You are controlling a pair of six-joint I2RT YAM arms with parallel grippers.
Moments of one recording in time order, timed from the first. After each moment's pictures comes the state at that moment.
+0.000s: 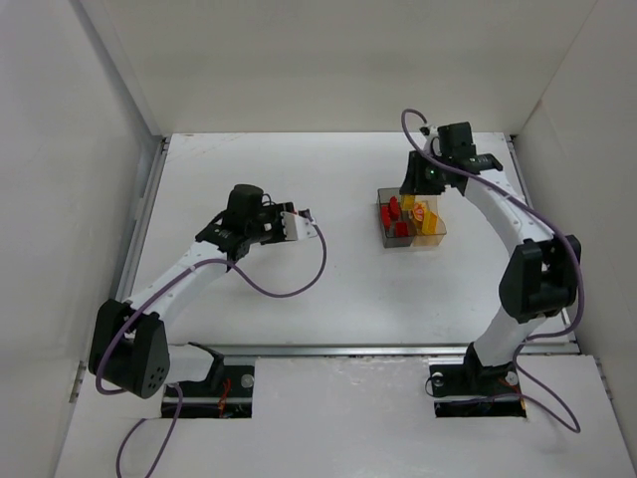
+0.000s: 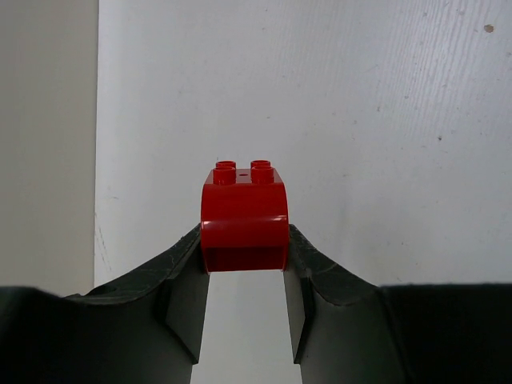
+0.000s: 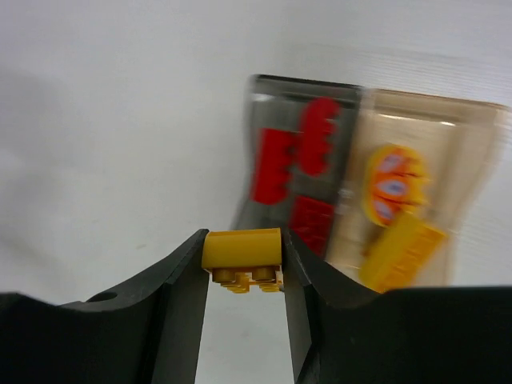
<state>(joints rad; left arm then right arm) -0.42 1.29 0.88 -0.23 0.31 1.07 0.19 1.71 1.50 -0.61 -0.33 0.18</state>
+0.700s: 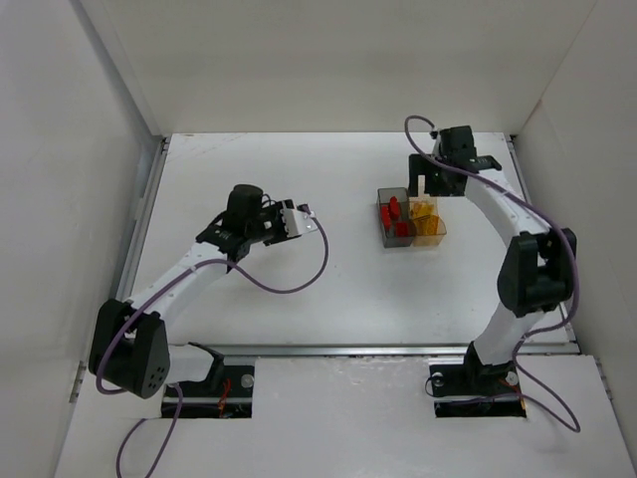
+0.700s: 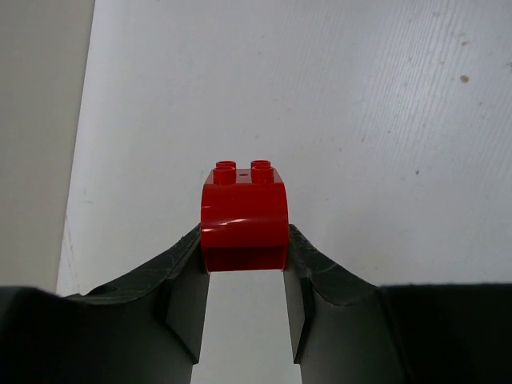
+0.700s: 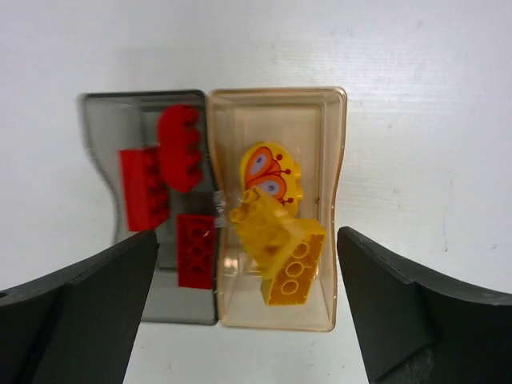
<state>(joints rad) -0.42 1.28 0.86 -0.18 0.34 0.96 0.15 1.80 1.50 -0.63 0.01 0.13</state>
